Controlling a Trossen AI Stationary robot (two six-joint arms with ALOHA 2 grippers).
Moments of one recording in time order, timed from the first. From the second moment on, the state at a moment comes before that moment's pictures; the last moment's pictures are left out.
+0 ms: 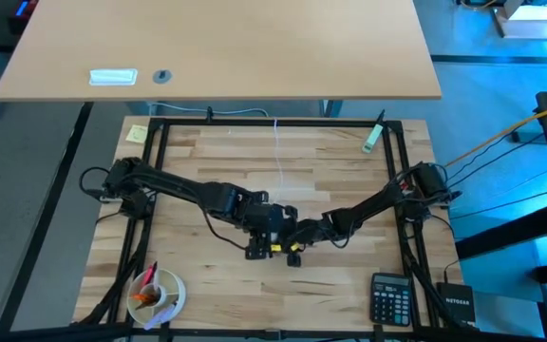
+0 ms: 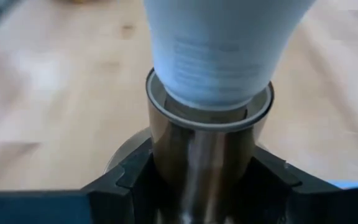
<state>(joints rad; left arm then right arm) -0.23 1.87 1.71 -0.94 -0.13 -0.21 0.30 1.87 0.85 0.50 0.21 0.13</state>
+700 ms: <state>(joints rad) -0.36 1.86 1.79 -0.81 0.03 0.22 0.32 1.82 0.97 0.49 -0.61 0.19</state>
